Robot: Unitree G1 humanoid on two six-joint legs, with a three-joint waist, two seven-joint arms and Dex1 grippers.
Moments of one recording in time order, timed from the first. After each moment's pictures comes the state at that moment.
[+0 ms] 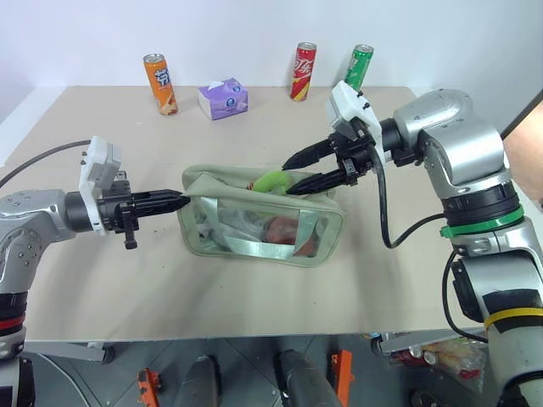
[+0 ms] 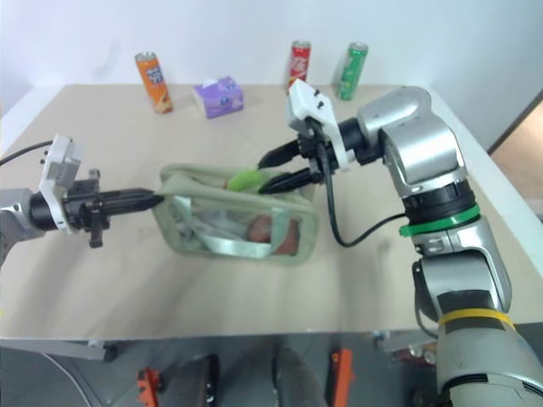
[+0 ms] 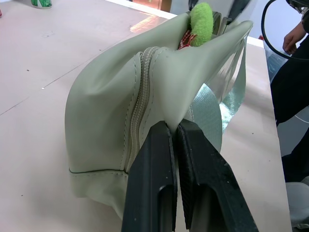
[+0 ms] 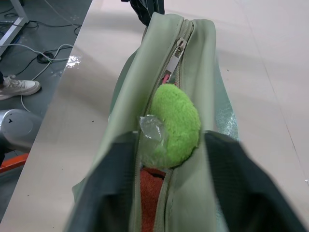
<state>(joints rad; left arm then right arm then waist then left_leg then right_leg) -0.46 0.88 0.21 -0.11 -0.75 0.70 -1.16 -1.18 -0.65 0.28 0.23 0.27 0.55 1.52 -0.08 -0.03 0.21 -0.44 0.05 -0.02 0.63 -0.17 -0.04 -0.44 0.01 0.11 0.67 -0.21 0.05</state>
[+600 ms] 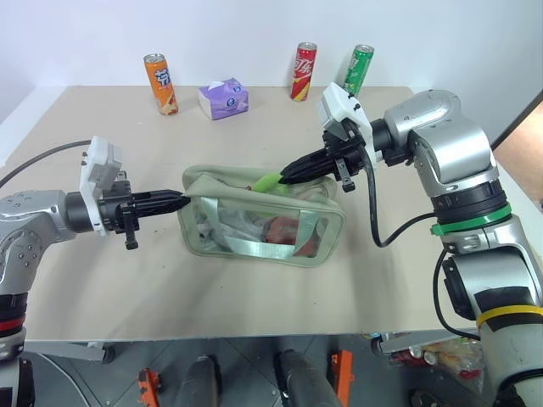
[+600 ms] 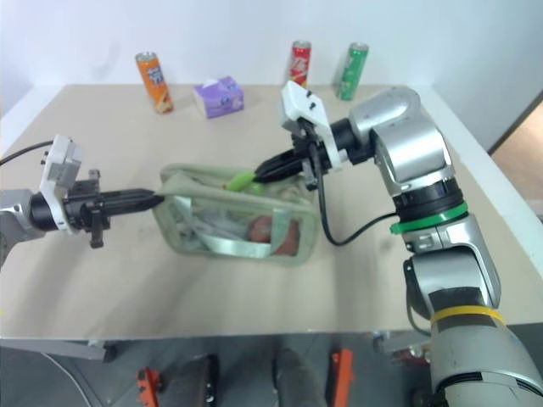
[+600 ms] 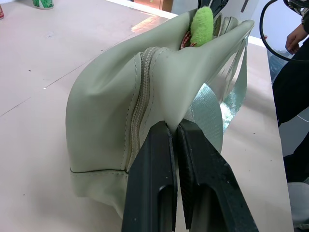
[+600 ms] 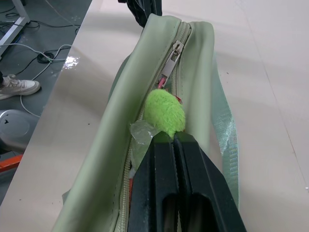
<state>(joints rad) -0.46 0.88 0.21 -0.12 -0.75 0.70 -1.16 -1.19 -0.63 0.28 0.27 0.25 0.53 1.53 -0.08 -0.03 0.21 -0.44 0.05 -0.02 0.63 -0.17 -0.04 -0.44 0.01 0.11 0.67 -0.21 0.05</state>
